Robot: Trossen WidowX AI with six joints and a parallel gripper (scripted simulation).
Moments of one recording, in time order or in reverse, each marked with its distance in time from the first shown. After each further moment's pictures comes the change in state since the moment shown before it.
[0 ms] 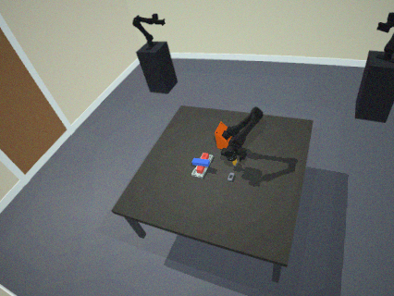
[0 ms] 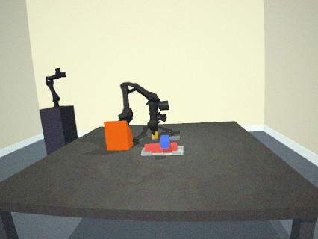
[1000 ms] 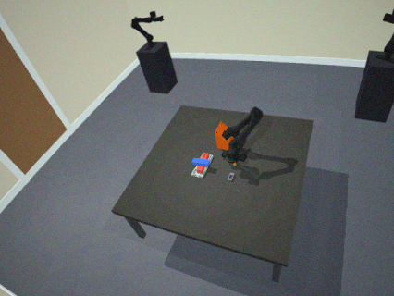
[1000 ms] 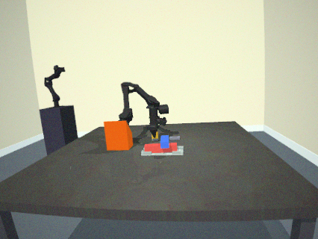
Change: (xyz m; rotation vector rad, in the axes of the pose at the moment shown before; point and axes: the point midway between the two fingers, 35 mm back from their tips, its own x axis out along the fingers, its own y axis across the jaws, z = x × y) arm 0.026 0.001 -0.003 0.004 0.004 0.009
